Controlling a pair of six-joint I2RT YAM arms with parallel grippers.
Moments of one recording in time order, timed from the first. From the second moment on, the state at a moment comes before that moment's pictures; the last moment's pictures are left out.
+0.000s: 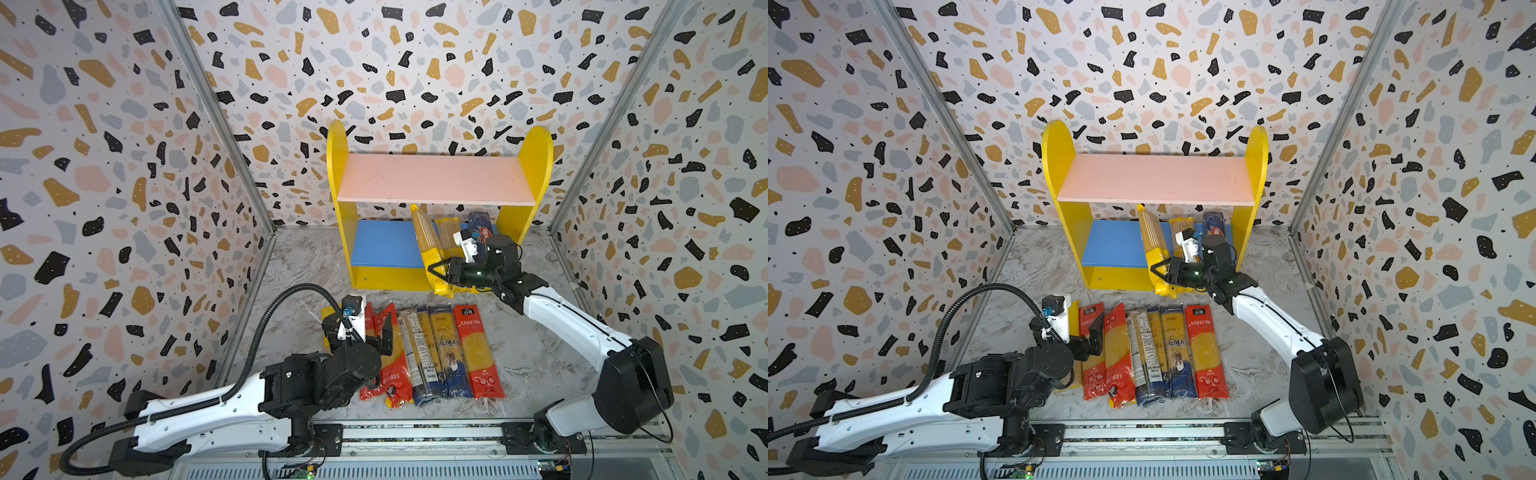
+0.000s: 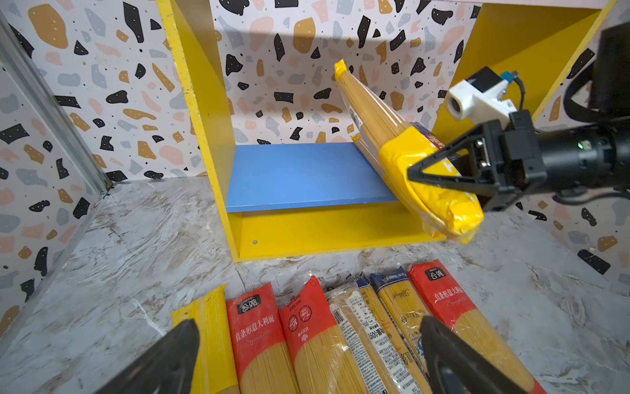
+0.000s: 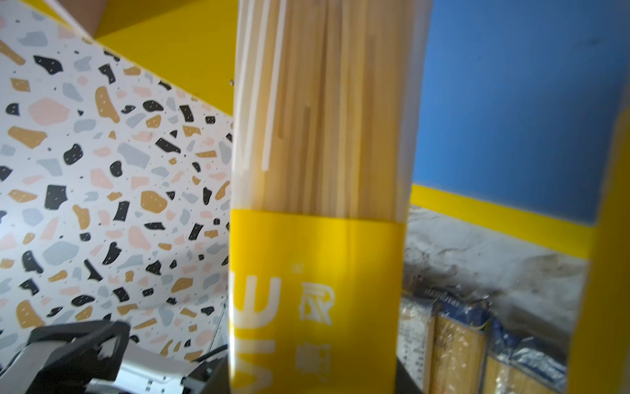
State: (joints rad) left arm -1.34 0.83 0.91 -0.63 -1.03 -0.57; right arm 0.44 1.50 1.15 -0.08 -0.65 0.66
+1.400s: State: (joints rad) left arm -1.34 0.69 0.88 -0.67 -1.02 -0.56; right arm 0.60 2.05 1.89 -0.71 0.22 0.44
